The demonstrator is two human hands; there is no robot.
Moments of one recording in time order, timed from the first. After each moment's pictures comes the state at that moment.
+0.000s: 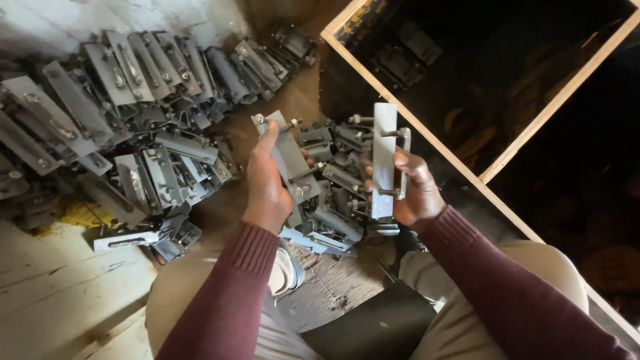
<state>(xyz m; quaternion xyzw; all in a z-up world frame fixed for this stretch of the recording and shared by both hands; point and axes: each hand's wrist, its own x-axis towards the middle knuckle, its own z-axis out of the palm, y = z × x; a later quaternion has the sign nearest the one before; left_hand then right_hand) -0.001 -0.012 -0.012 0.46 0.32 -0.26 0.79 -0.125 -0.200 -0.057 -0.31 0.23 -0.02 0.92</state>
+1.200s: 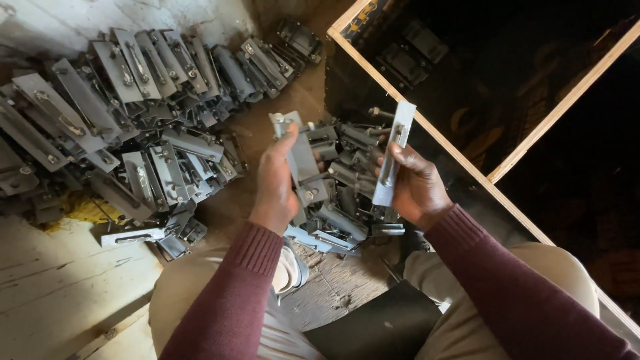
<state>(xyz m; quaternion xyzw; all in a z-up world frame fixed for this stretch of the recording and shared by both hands) 0.007 0.001 -0.058 0.53 0.21 -0.30 0.77 -0.123 -0.191 -0.040 -0.29 0.33 -0.05 0.90</state>
